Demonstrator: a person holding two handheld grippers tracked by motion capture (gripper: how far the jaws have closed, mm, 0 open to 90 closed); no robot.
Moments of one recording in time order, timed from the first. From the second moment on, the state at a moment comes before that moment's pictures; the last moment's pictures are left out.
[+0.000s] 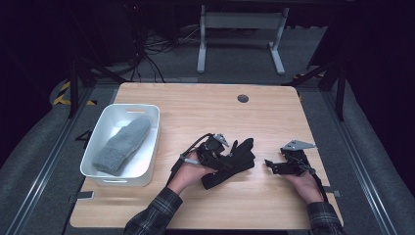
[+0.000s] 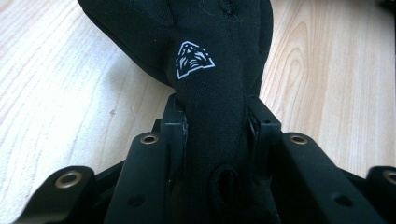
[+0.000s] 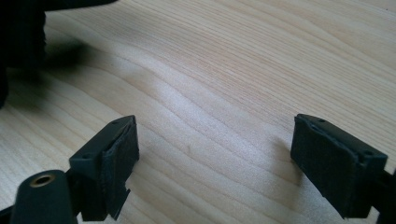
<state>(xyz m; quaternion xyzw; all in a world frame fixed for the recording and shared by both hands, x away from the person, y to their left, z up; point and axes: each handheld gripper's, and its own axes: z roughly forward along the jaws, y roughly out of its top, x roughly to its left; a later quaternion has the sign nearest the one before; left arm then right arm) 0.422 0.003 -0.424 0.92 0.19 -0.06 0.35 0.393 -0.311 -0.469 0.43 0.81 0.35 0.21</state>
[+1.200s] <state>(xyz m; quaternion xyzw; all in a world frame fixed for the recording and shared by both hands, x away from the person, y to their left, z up) 0.427 0.081 -0.359 0.89 0.28 -0.01 0.37 0.393 -0.311 -0.469 0.43 0.81 0.35 0.21</state>
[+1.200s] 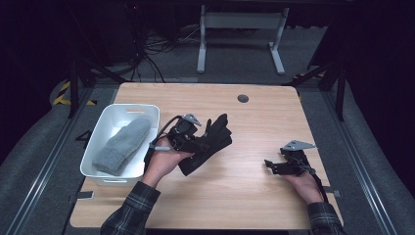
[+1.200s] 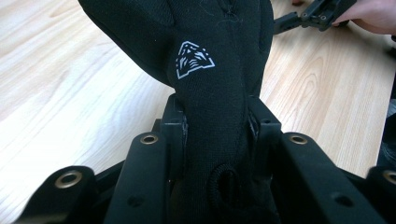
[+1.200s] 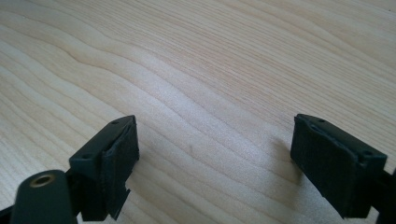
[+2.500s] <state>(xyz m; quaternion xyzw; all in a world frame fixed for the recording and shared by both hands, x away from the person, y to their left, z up) 0.441 0.248 -0.328 0.82 0.44 0.07 0.36 0.392 -0.310 -0.469 0.43 0.81 0.35 0.21</state>
